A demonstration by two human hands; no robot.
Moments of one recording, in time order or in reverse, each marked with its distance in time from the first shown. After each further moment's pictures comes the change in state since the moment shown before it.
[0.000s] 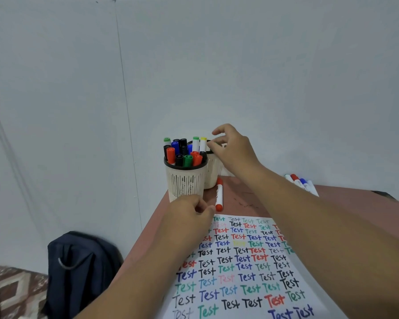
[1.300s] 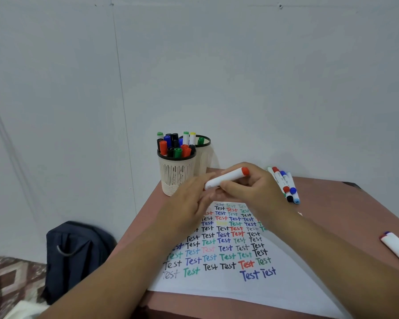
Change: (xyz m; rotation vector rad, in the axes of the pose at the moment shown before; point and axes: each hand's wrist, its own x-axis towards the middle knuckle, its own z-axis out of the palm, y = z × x) left_hand -0.005 -0.012 0.011 0.011 -0.030 0.668; right_hand -0.147 -0.006 -0.064 0.617 -0.165 0.115
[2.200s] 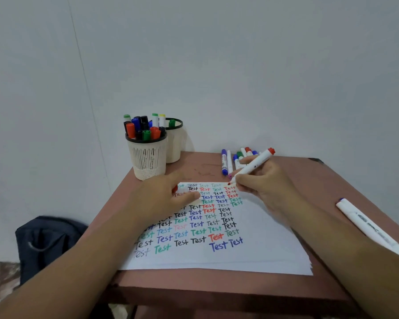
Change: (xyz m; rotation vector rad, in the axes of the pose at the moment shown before) left_hand 0.000 0.019 -0.009 0.220 -0.272 -0.229; right_hand -0.040 0.000 -0.061 0.015 0.305 0.277
